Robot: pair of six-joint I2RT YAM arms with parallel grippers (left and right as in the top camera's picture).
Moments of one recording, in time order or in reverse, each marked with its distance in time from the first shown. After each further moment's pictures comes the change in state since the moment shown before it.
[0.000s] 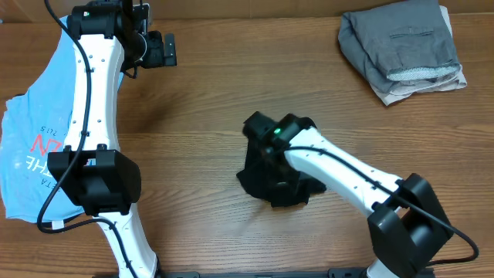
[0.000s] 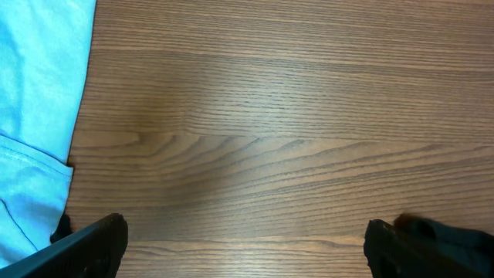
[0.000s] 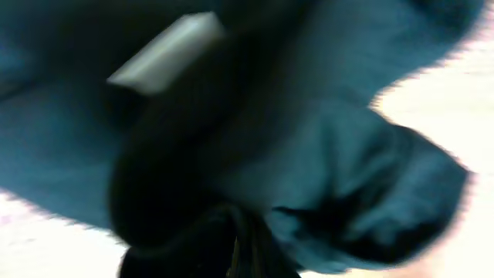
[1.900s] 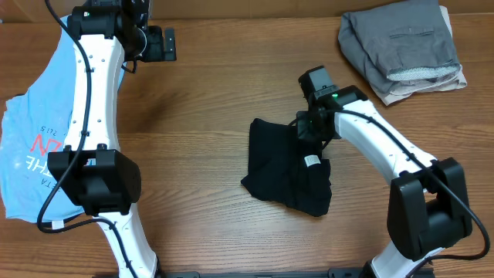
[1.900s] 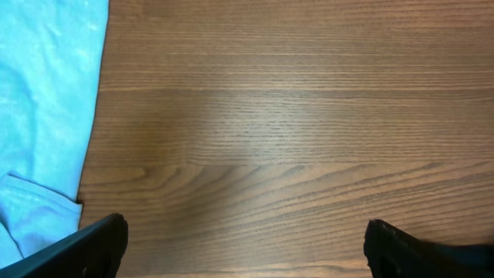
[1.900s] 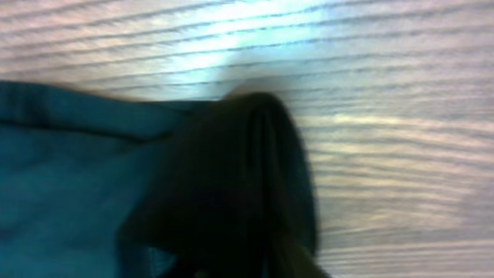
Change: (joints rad) left arm 0.000 0.000 -0.003 0.082 0.000 0.045; right arm -0.367 0.017 -0.015 0.358 -0.085 -0.311
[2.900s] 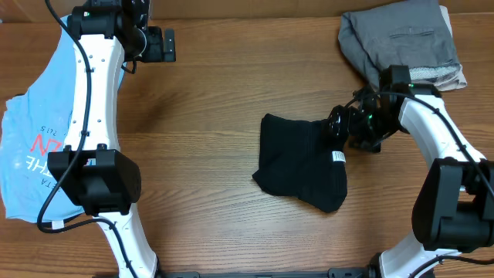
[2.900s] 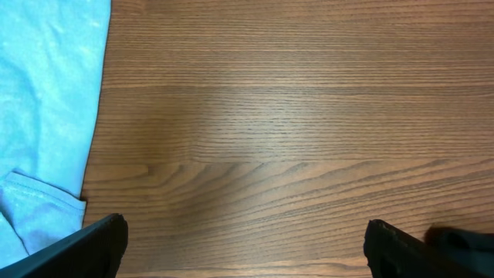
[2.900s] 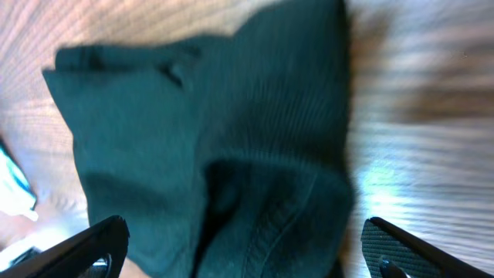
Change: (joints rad) left arm 0.000 0.000 0.000 -0.008 -0.008 0.007; right arm -0.415 0.000 -0.057 -0.118 -0.569 -0.215
